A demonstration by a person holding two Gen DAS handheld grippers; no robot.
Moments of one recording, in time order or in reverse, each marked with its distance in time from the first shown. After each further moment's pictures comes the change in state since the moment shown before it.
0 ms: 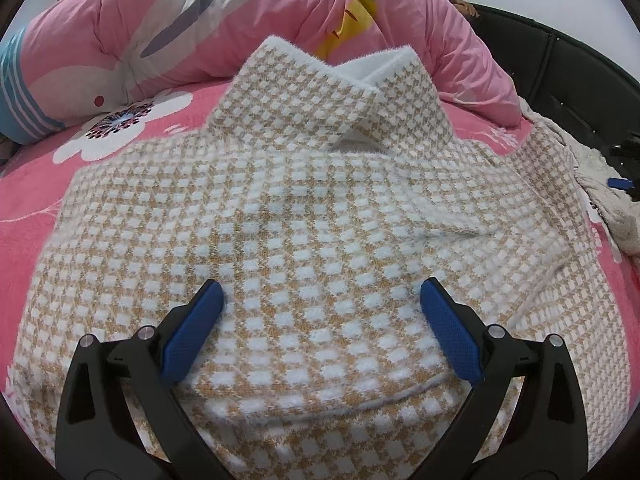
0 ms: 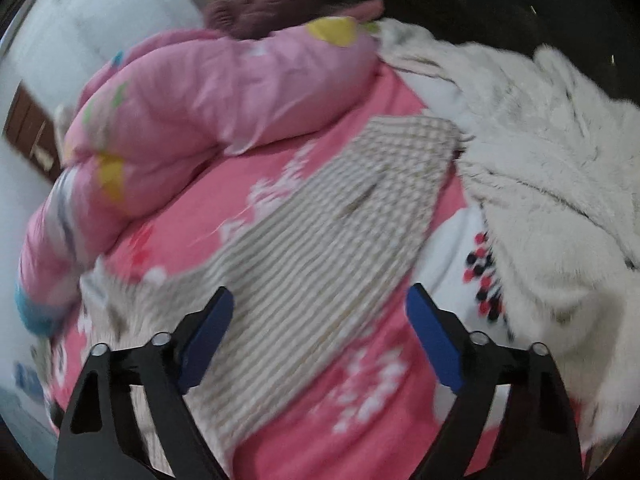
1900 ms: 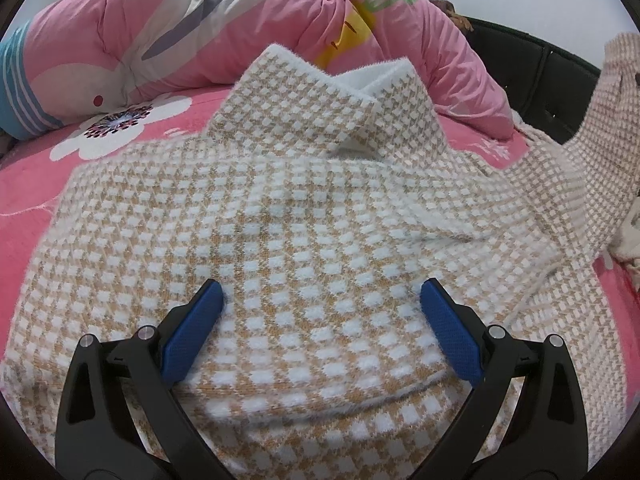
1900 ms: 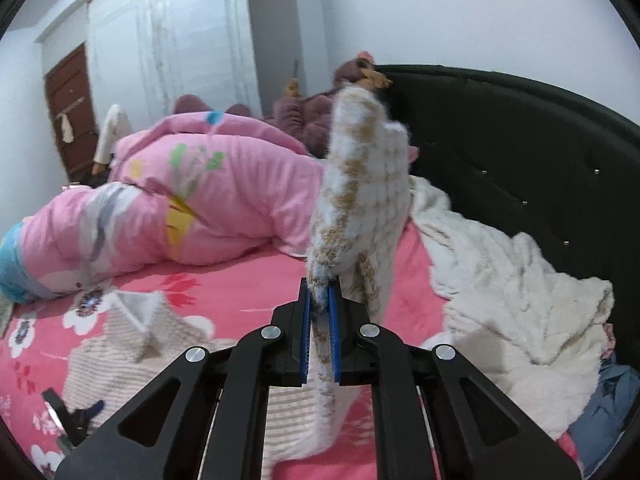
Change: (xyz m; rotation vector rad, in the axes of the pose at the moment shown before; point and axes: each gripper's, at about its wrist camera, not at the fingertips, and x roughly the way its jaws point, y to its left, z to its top) left arm -0.001 0.007 0.001 -0.018 -0.045 -0.034; right arm -0.166 0.165 -0.054 -0.359 -0.405 -0.075
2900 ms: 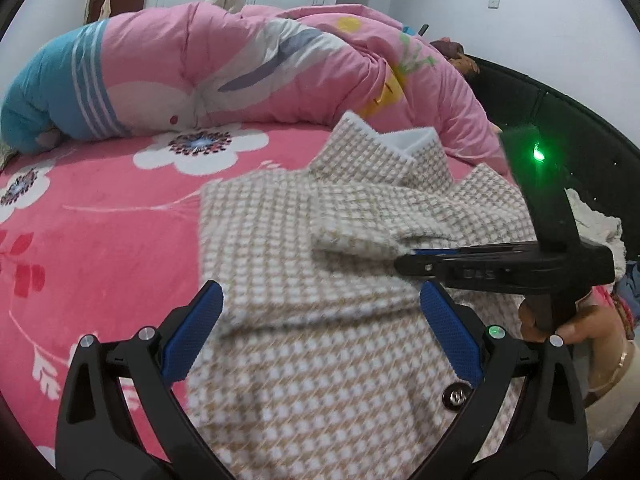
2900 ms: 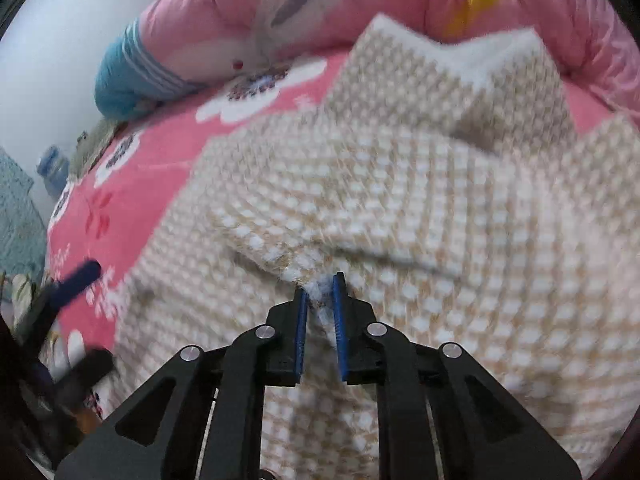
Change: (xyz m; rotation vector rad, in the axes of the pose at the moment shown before) left arm -0.114 0.082 0.003 -0.043 -0.097 0.002; right arm 0.127 0.287 -0.211 -0.264 0.536 0.546
